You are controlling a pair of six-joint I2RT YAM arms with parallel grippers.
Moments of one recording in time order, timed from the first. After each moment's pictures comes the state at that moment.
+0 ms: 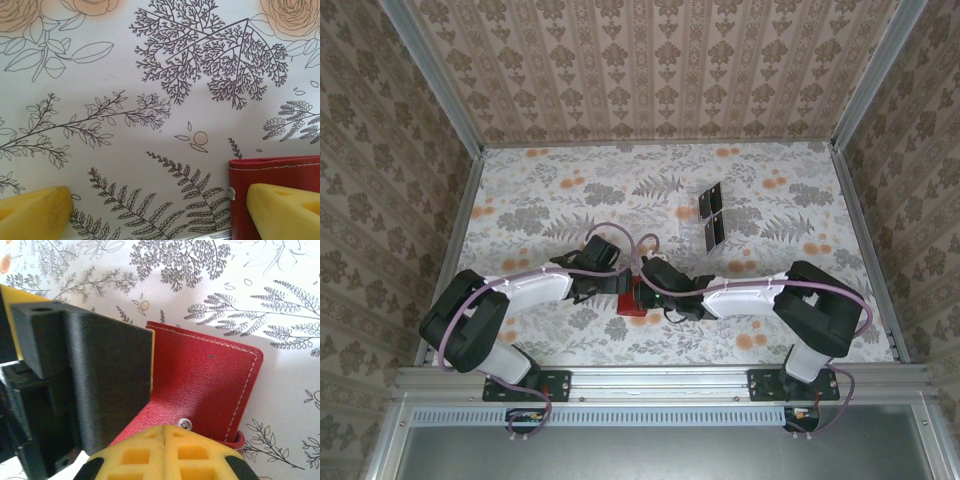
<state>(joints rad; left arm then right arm) -0.71 1.49 0.67 -0.28 -0.09 -0.55 0.97 1.66 0.80 0.06 0.08 0.84</state>
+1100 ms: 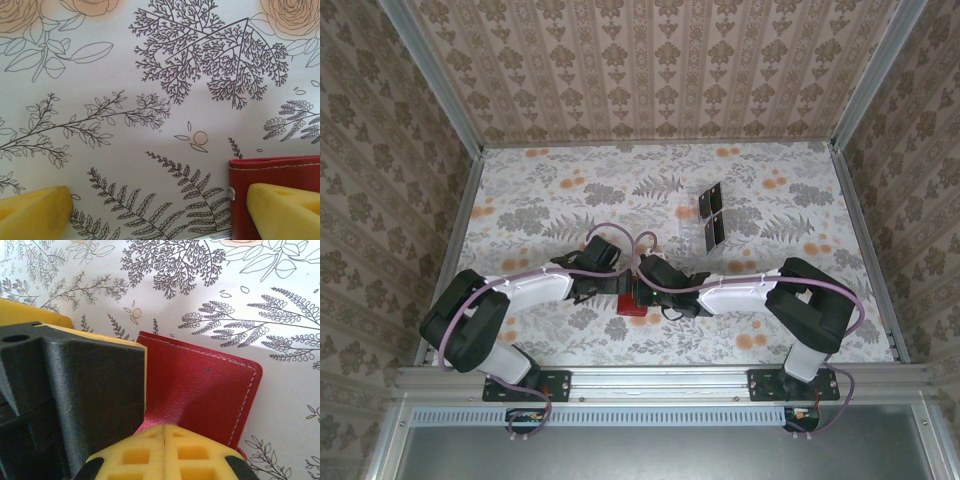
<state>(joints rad) -0.72 1.49 0.67 -0.28 -0.10 -0.55 0.96 1.71 0.83 0.06 0.08 0.84</state>
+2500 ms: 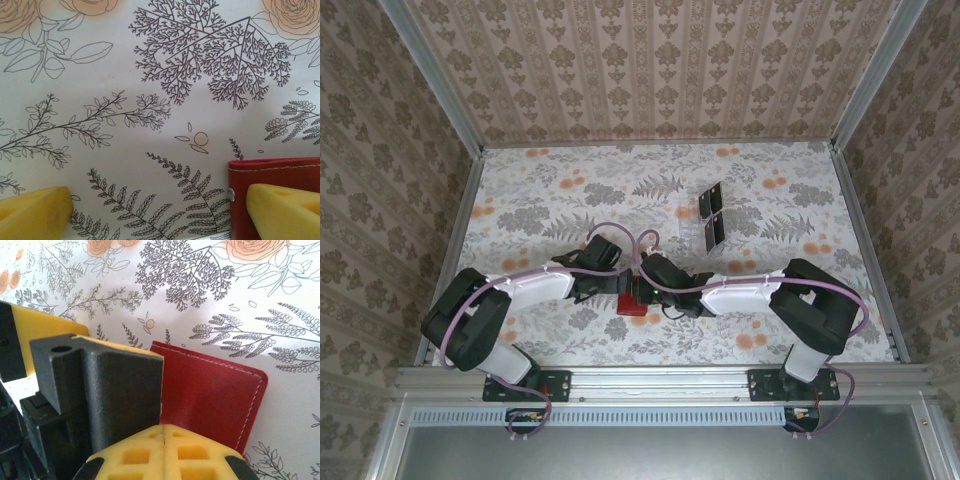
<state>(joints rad) -0.72 1.50 0.69 -0.29 -0.10 -0.55 0.95 1.69 0.82 0.09 0.07 0.84</state>
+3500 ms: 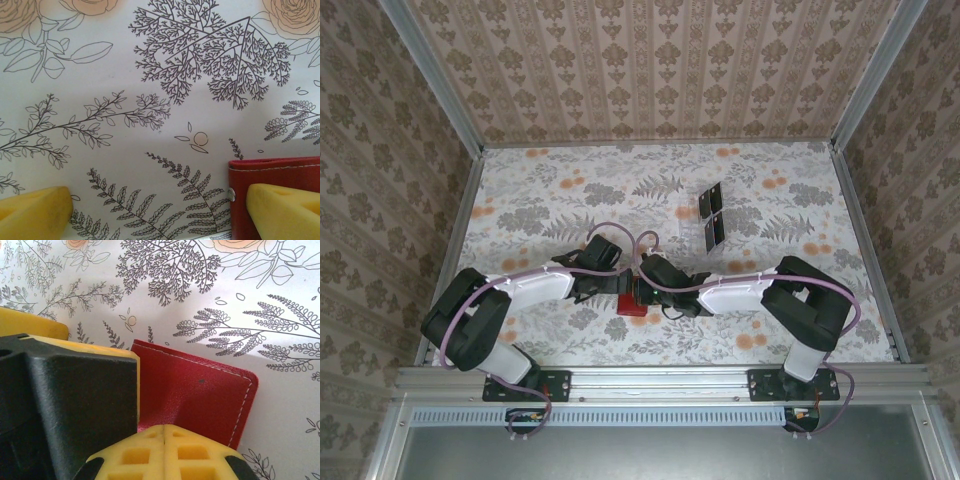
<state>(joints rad) -0.72 1.50 0.69 -0.29 -0.10 -0.55 0.95 1.73 0.82 0.11 0.07 0.84</state>
